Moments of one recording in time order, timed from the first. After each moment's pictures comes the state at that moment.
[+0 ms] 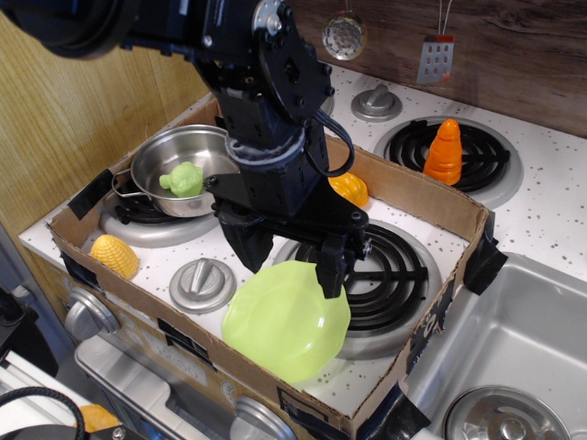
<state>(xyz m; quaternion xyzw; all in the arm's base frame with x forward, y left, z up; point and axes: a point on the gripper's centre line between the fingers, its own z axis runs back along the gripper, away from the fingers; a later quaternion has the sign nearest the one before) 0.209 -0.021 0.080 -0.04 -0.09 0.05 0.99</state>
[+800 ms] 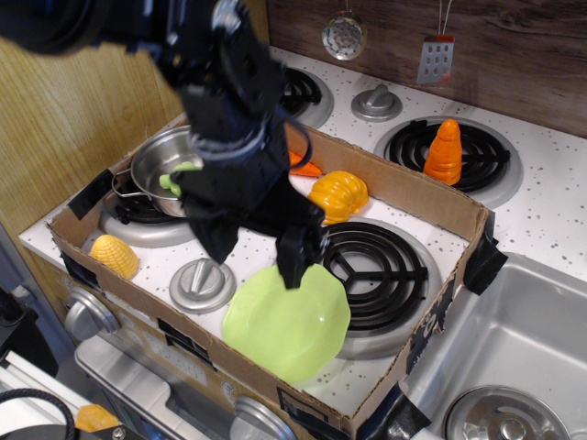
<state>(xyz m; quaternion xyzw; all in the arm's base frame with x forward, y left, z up) 0.209 0.003 0.079 -0.01 -0.07 0.04 1.00</state>
